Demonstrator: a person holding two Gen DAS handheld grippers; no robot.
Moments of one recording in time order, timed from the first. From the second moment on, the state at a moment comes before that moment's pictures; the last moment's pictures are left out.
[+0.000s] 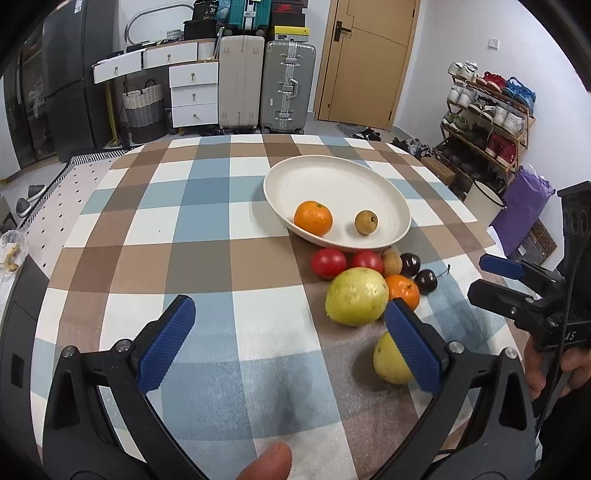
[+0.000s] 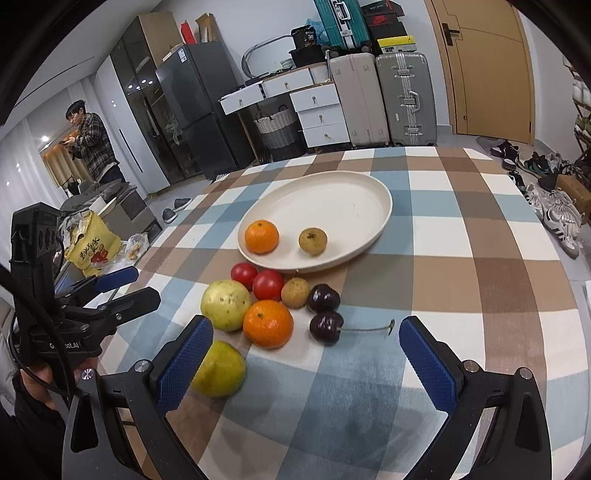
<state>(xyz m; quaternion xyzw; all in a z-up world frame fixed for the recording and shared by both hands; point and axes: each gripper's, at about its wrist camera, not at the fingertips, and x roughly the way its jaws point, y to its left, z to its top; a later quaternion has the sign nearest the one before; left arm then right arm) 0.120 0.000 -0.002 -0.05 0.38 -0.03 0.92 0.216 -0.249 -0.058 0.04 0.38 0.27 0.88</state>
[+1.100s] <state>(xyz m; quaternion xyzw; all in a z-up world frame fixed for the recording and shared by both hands) 0.120 -0.072 -0.039 -0.02 0.44 -0.11 0.89 0.233 -0.261 -0.091 -0.03 0.43 0.26 0.86</state>
